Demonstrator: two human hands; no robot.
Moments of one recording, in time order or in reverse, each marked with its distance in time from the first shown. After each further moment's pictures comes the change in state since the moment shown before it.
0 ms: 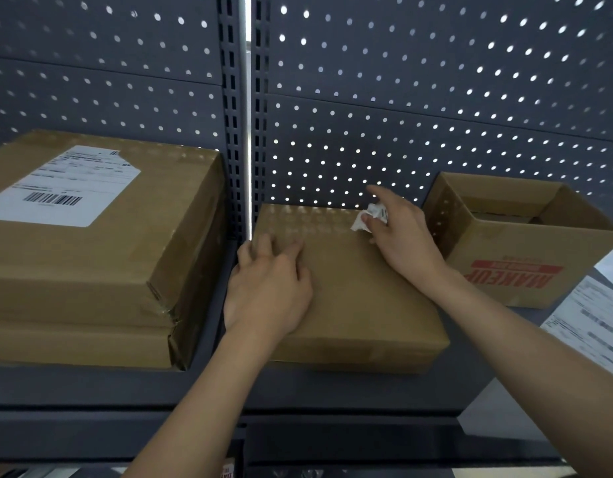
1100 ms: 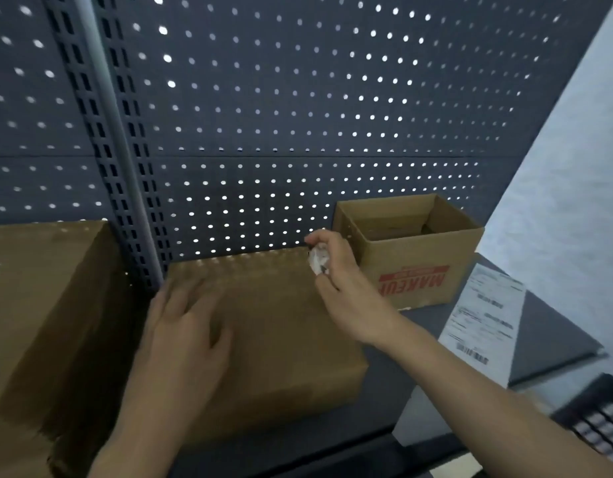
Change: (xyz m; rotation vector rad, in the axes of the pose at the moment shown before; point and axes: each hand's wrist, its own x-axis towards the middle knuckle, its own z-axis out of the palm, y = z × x) left_hand -0.006 0.002 -0.017 -0.093 0.180 0.276; right_hand -0.058 -0.026 -0.057 0.293 -0.160 0.116
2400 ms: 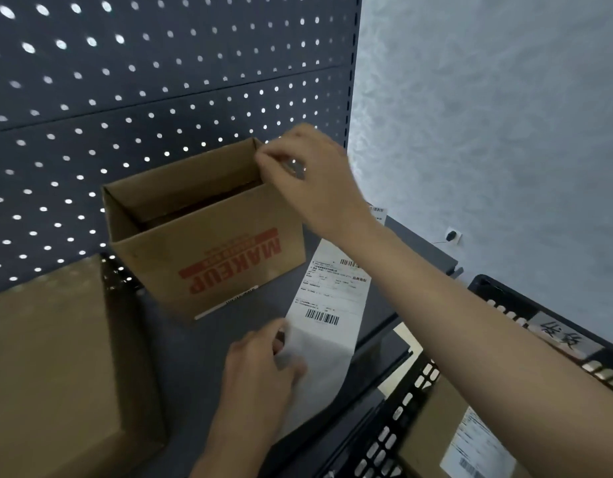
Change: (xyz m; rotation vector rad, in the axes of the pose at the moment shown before) left_hand -0.024 0.236 0.174 -0.321 -0.582 -0.024; right_hand -0.027 0.132 -0.195 -0.236 0.621 -0.093
